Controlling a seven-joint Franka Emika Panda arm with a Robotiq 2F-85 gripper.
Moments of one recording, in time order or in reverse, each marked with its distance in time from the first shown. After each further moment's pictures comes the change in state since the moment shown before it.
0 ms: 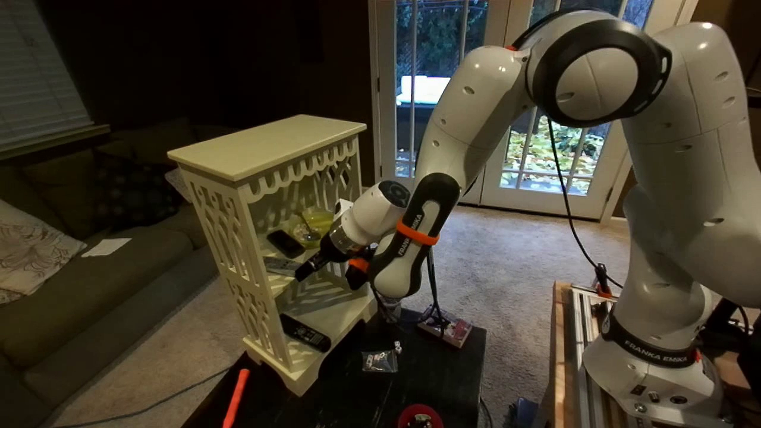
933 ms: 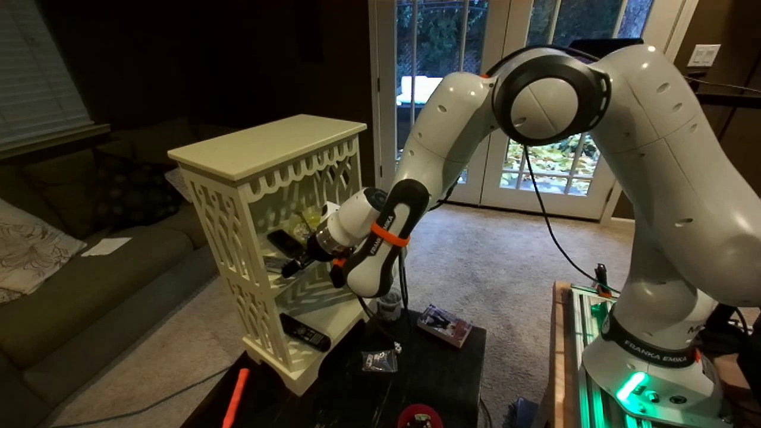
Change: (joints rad) arm -0.197 0.149 0.184 0.201 0.064 0.015 -0.150
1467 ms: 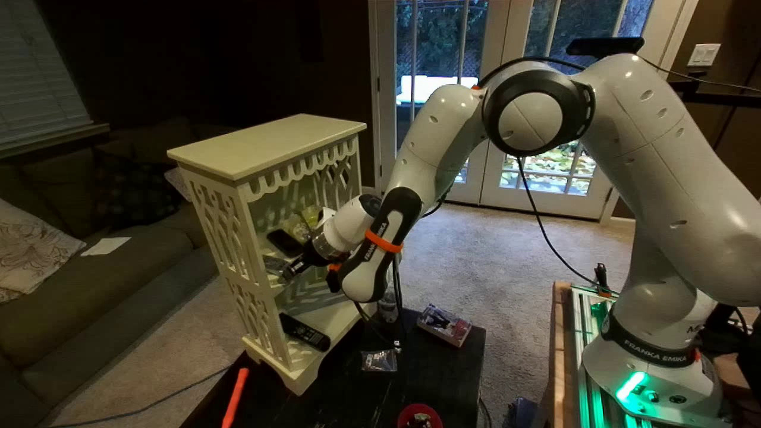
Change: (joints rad) arm -0.013 0.059 0.016 0.059 0.000 0.000 -0.015
